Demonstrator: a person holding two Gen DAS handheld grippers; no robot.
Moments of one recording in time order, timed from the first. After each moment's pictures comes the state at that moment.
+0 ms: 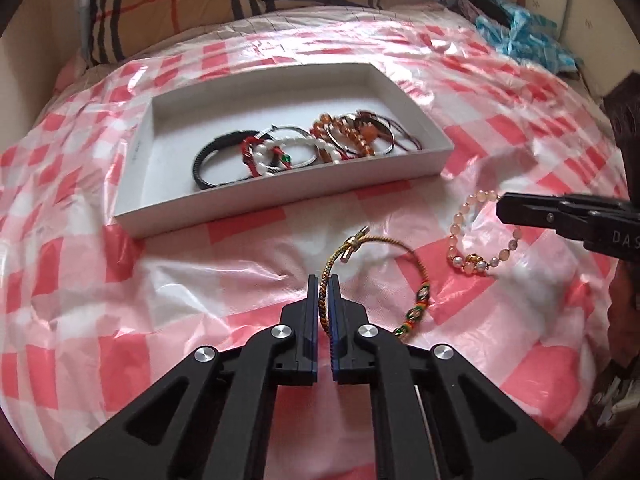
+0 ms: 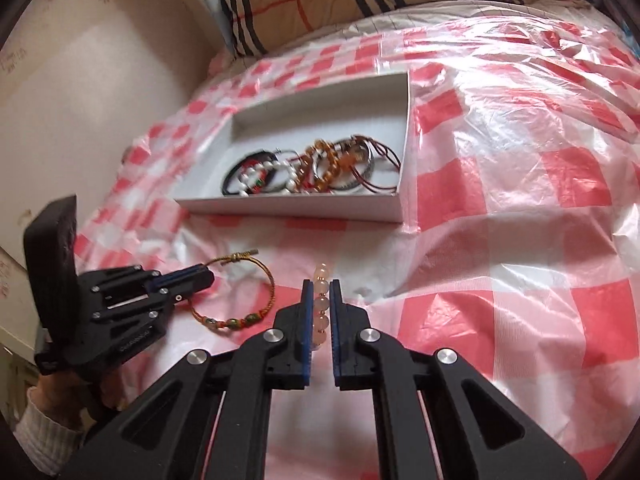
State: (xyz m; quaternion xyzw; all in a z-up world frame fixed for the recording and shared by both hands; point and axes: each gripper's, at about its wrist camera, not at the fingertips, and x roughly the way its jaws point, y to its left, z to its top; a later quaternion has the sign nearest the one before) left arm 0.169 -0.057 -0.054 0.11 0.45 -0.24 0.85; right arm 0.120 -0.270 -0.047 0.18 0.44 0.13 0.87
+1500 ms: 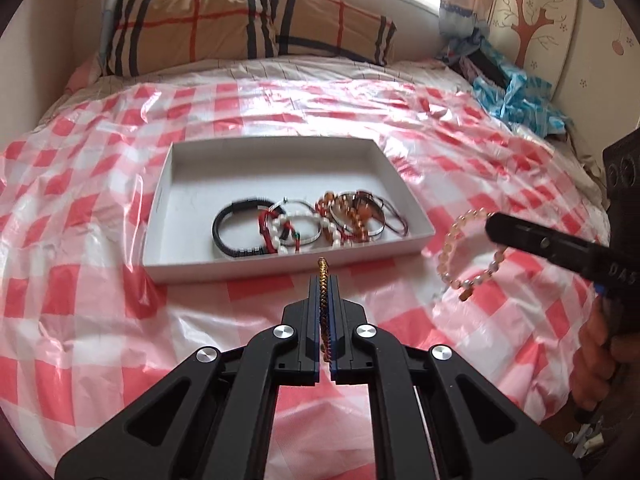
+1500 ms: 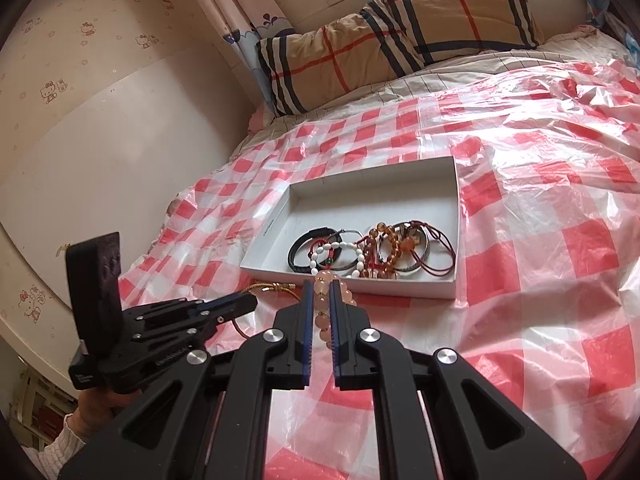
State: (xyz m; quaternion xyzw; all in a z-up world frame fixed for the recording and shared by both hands) left arm 0.183 -0.039 -0.005 0.03 0.40 -0.26 0.88; right arm 0.127 -0.256 0.007 0.21 0.35 0.16 0.90
